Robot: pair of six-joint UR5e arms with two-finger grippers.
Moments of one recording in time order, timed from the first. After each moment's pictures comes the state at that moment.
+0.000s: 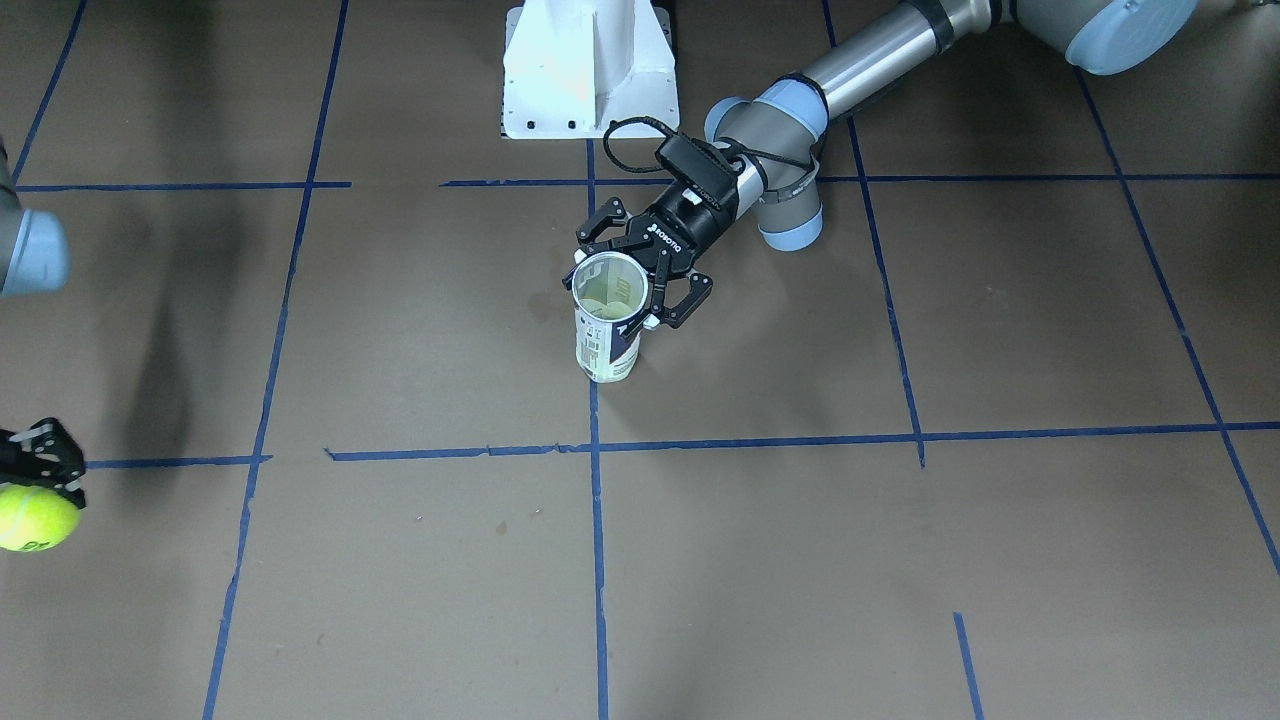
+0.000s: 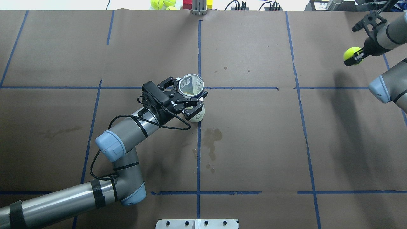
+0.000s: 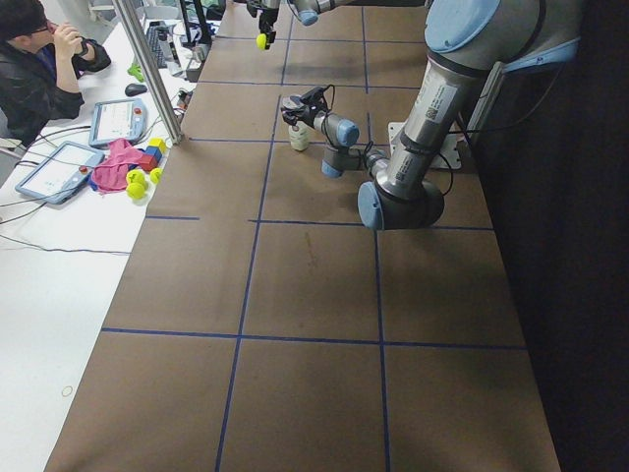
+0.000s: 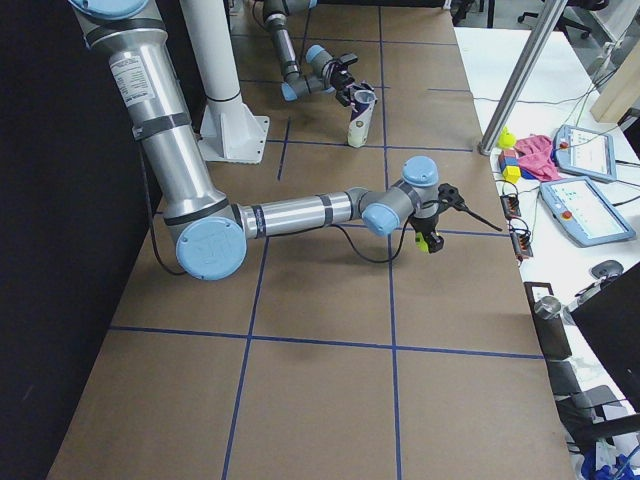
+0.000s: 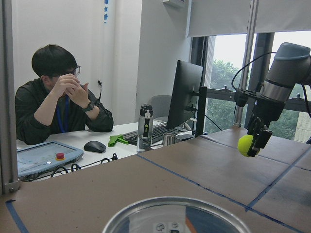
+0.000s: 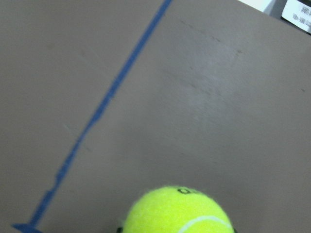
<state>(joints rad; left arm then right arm) -0.39 -2.22 -1.25 -3.27 -1.16 -0.44 1.13 -1.22 1.46 -1.08 2.14 0.33</state>
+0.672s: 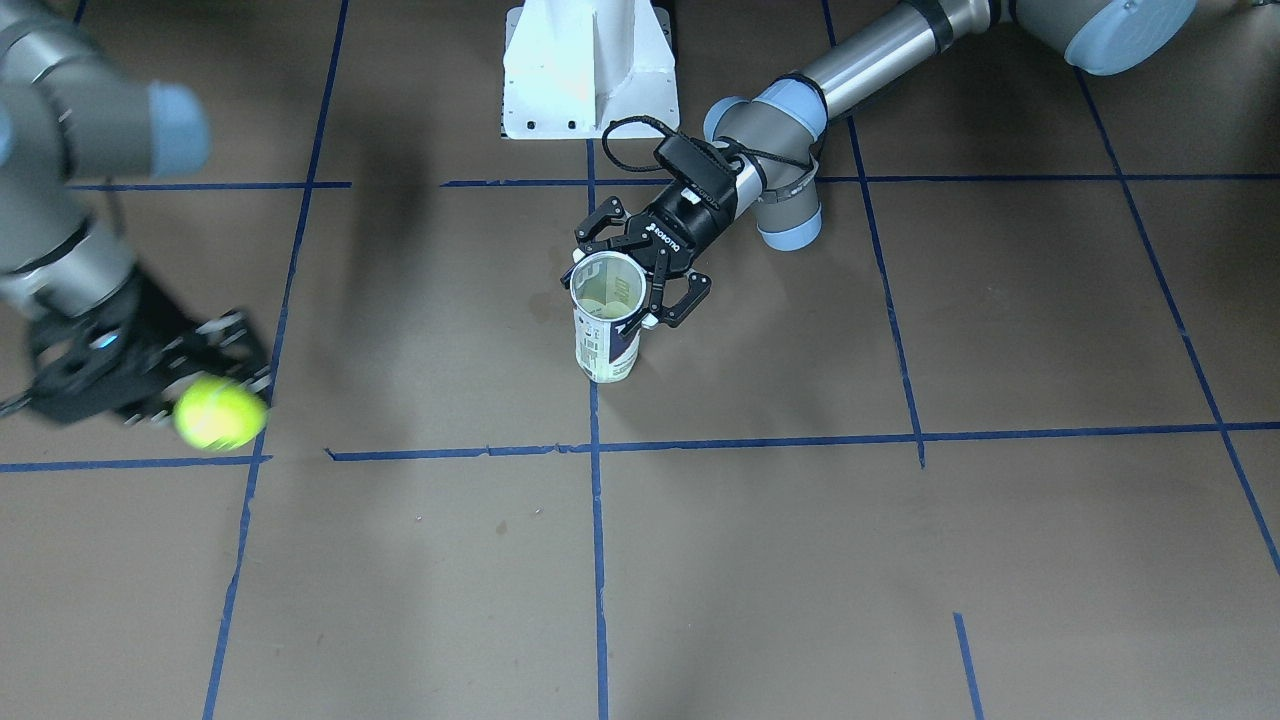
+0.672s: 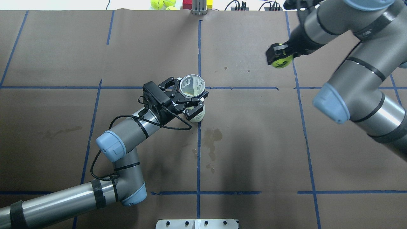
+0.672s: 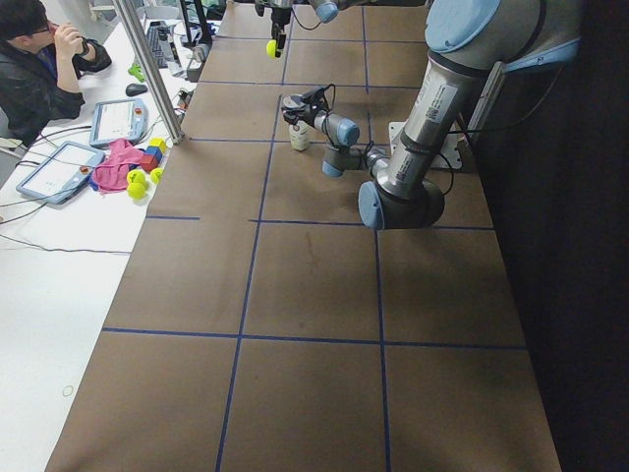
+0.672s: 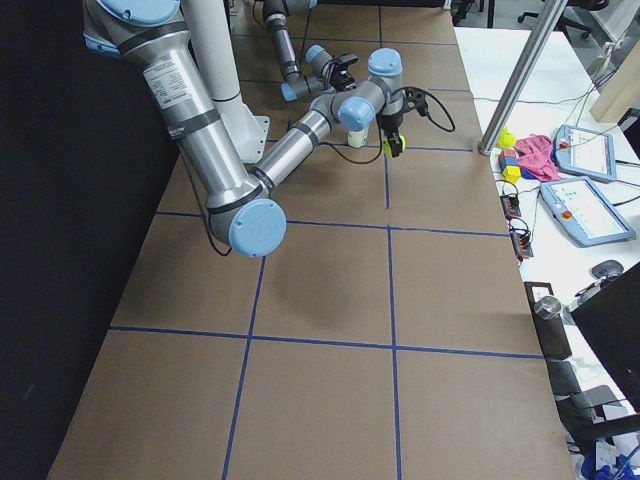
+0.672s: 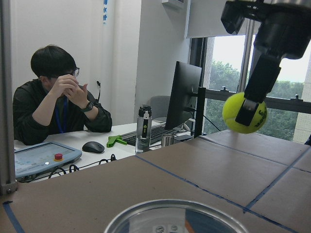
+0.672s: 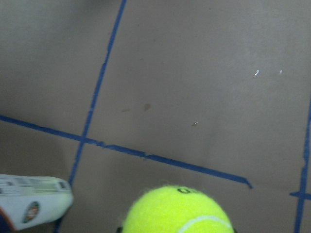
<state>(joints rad) -0.39 -2.22 -1.25 -3.27 -1.16 -0.44 0.86 -0.98 1.96 -1.67 2.06 0.84</state>
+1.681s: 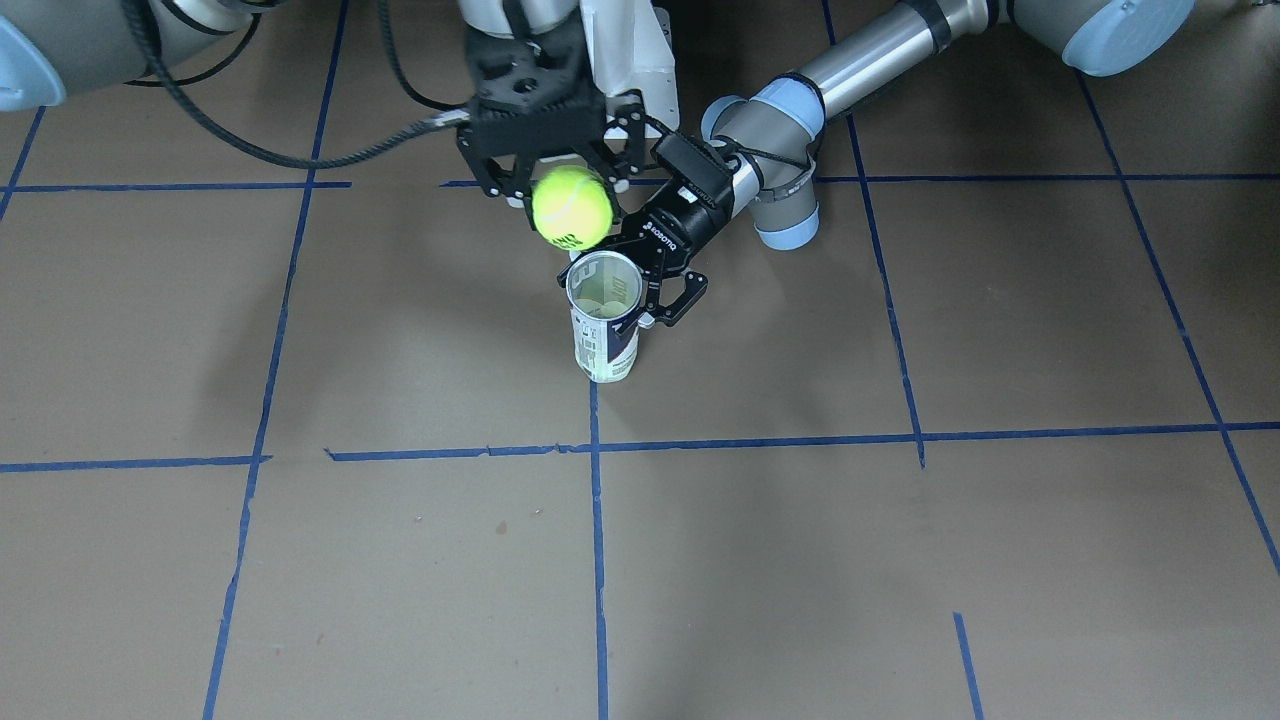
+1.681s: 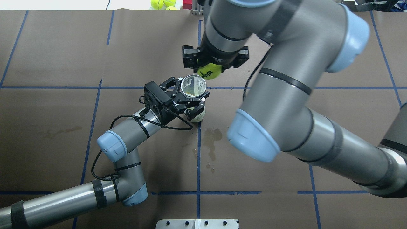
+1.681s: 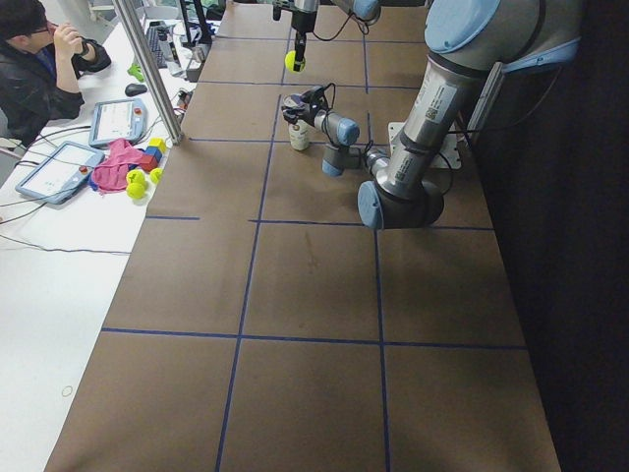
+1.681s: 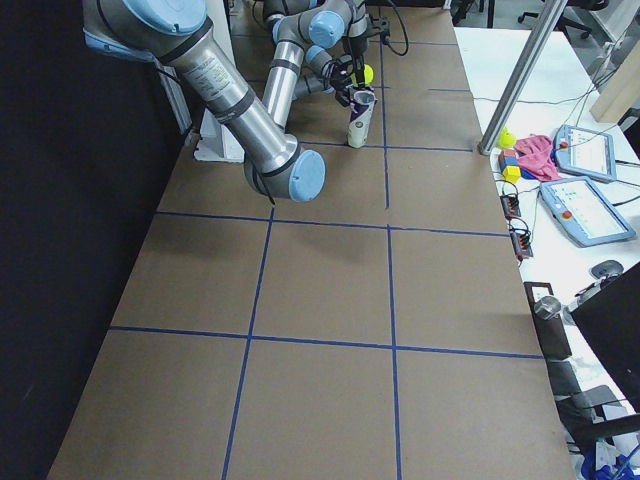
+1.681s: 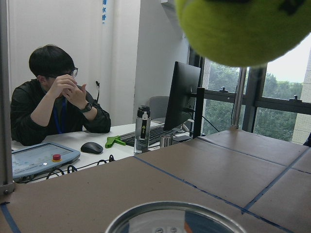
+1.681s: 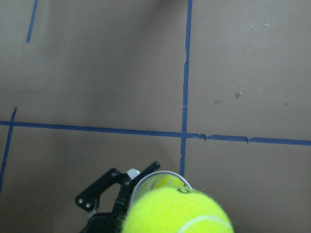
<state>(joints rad) -0.39 -2.23 -1.25 -3.26 -1.16 -0.44 0.68 -0.56 1.78 -1.93 1.89 1.08</state>
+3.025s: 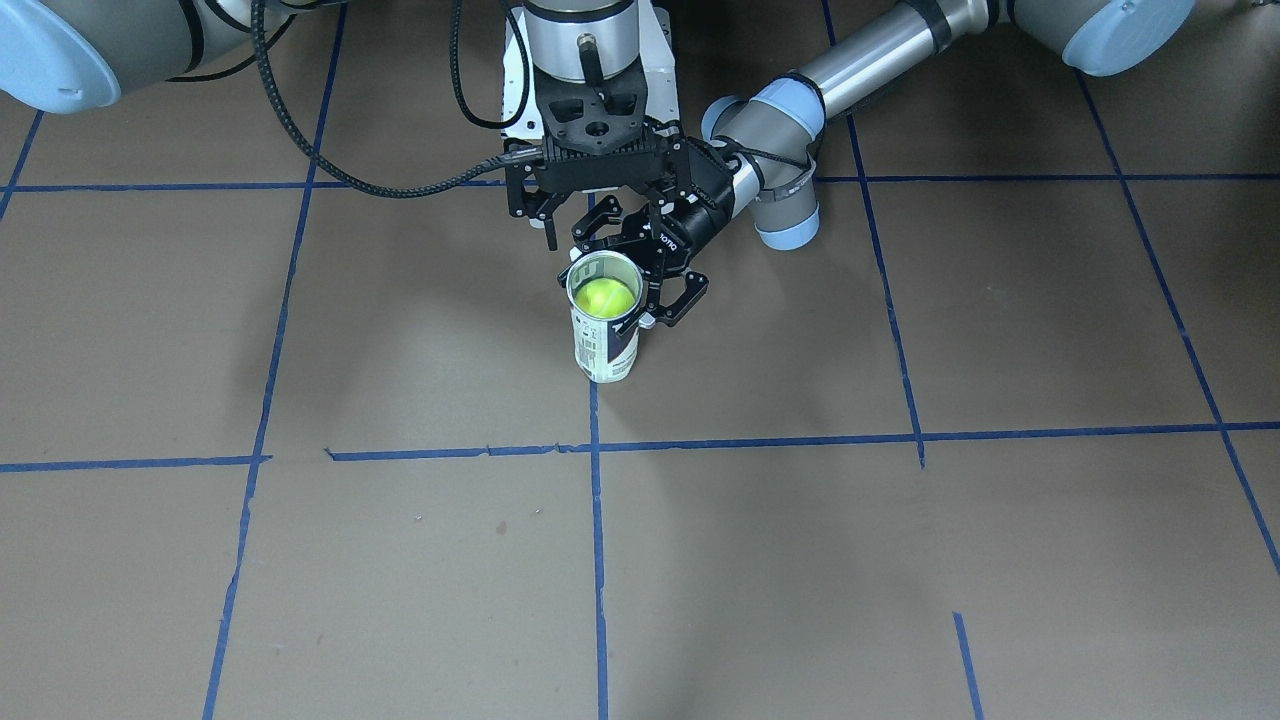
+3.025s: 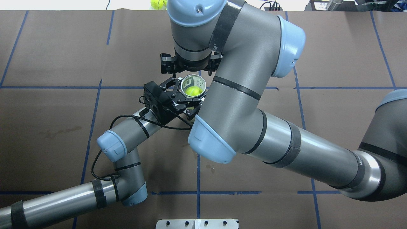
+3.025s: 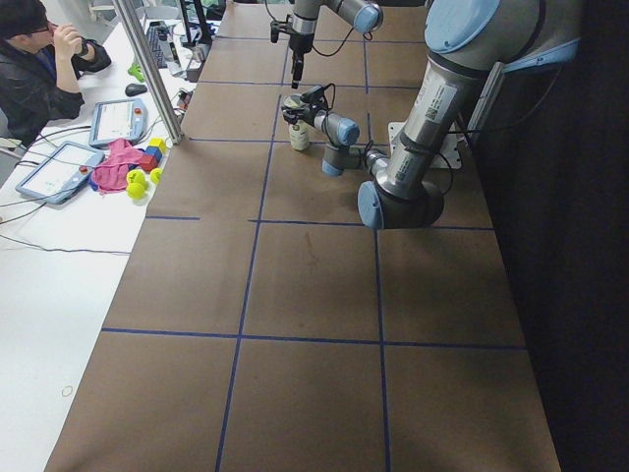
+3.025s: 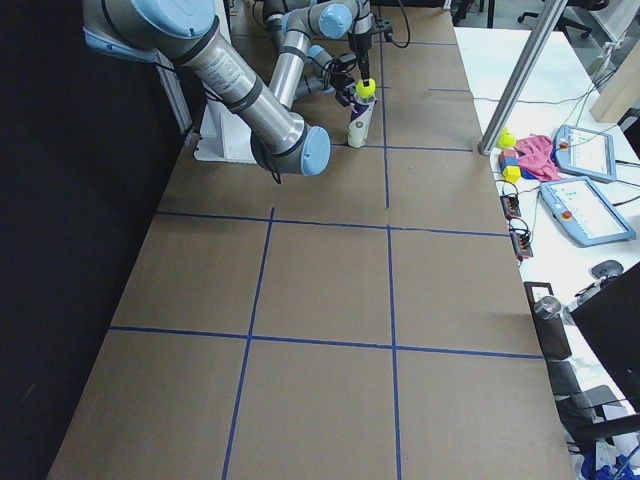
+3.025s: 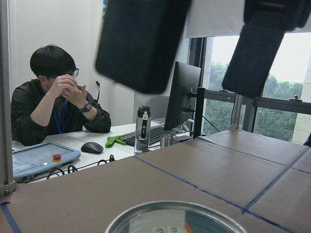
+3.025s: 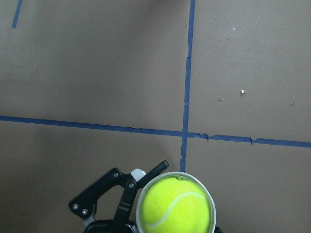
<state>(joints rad) -0.39 -2.23 -1.25 -3.26 -1.16 -0.44 0.62 -0.55 1.73 -1.92 1.81 1.07</state>
